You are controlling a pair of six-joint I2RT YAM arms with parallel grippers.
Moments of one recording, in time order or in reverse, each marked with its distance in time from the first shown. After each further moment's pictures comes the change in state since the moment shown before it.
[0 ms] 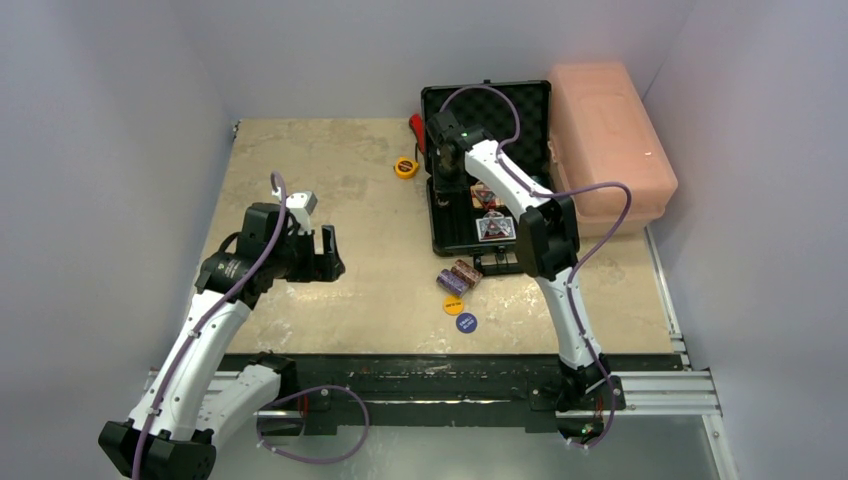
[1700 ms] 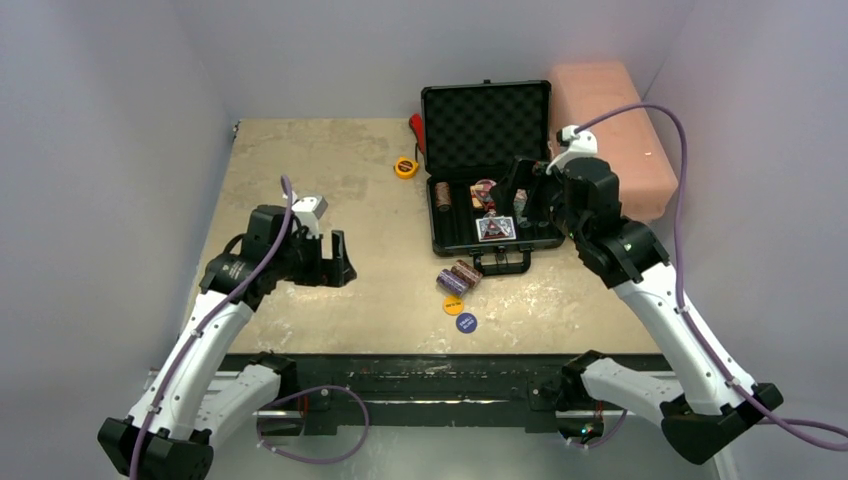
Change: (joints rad) left arm -0.015 -0.003 -0.027 0.029 0.102 0.008; right arm -0.024 -1.316 -0.946 0.414 0.060 -0.016
